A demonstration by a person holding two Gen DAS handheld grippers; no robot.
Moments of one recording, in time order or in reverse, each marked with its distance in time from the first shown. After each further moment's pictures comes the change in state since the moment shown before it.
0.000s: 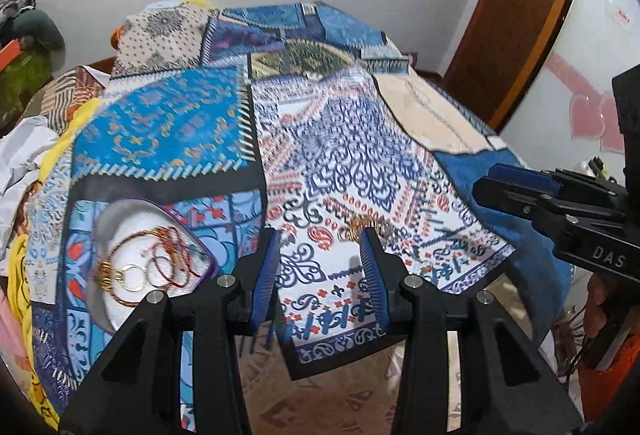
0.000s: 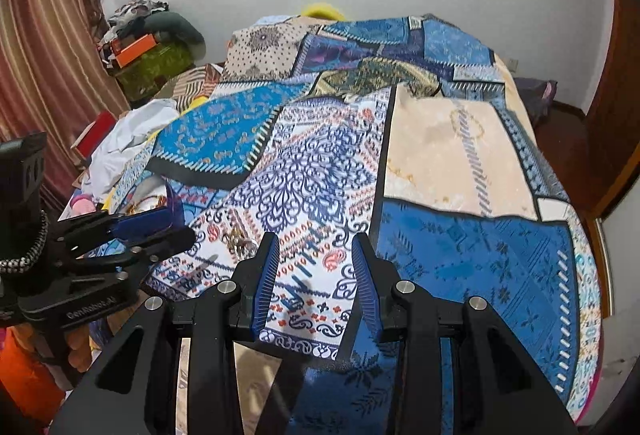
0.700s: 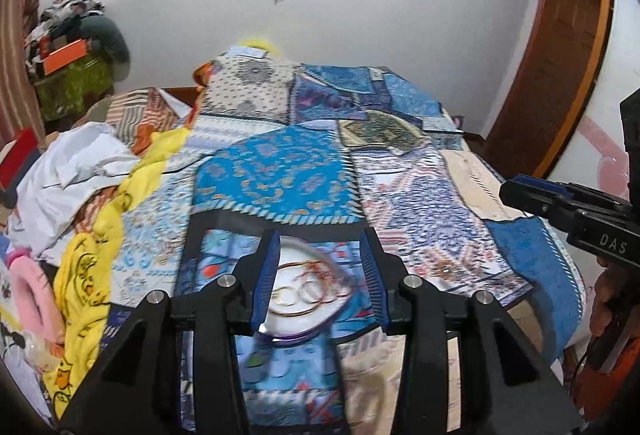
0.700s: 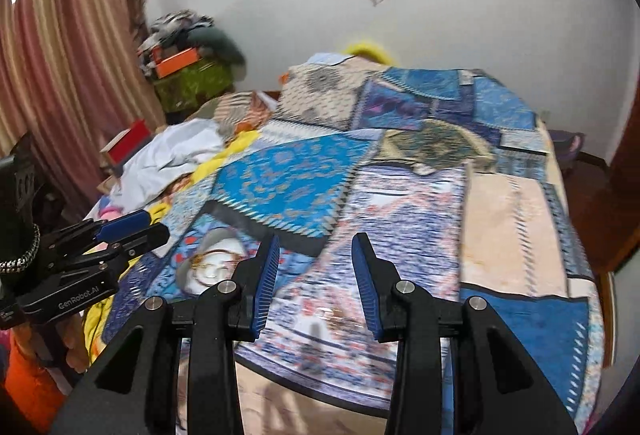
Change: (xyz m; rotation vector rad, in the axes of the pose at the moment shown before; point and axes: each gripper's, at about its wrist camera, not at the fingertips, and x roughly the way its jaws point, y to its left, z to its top) left arm -0.094 0.072 0.004 -0.112 -0.211 0.132; right arm -0.014 0.069 0.046 -0.098 -0.119 0.057
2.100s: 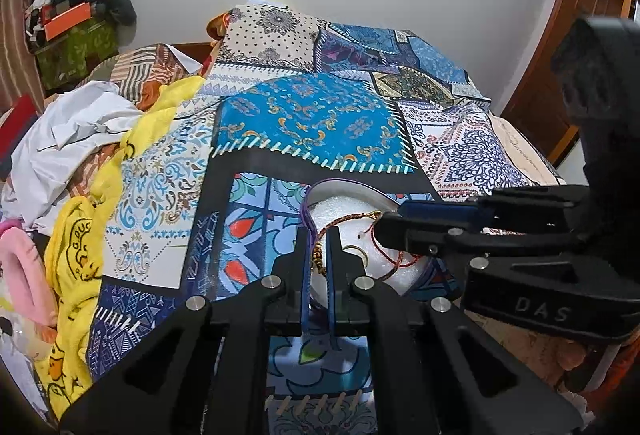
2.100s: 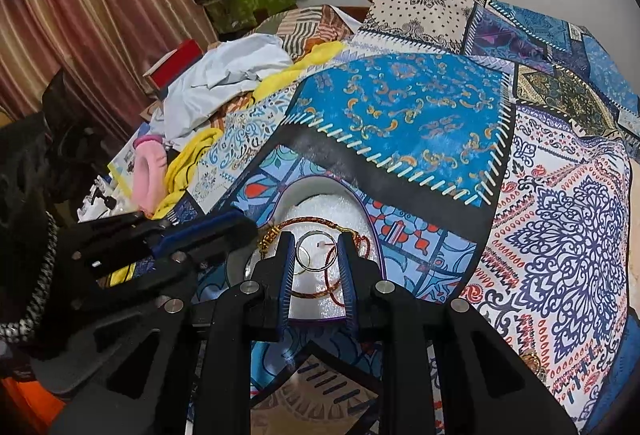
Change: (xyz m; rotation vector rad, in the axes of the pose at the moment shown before) left arm 0.045 0.060 -0.037 -0.047 0.114 0.034; right arm 0.126 0.091 -0.018 -0.109 0.288 0.231
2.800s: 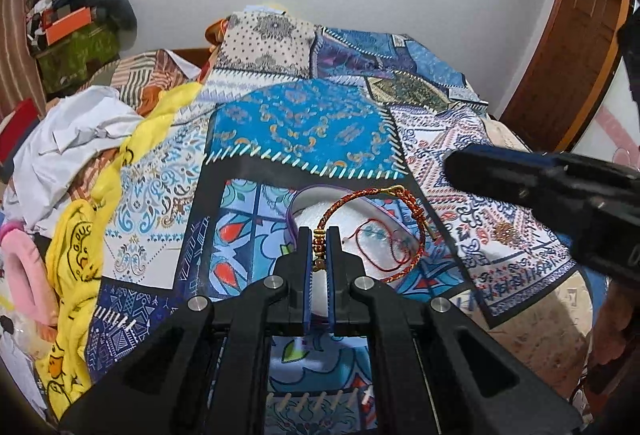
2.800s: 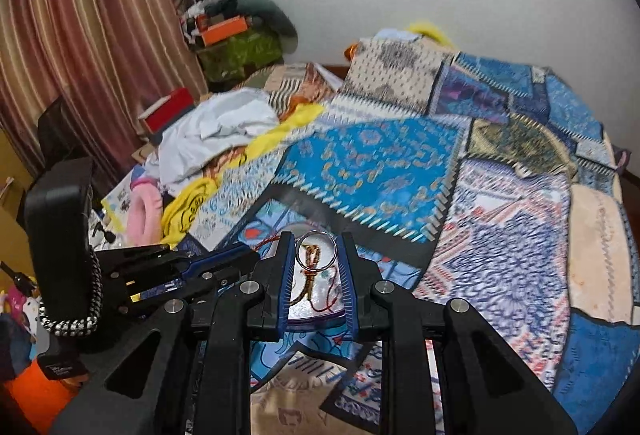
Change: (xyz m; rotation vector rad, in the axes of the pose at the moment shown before) left arm -0.001 -0.011 0.001 0.002 -0.008 -0.001; right arm -0.056 0.003 0.001 -0.004 -0.187 -0.073
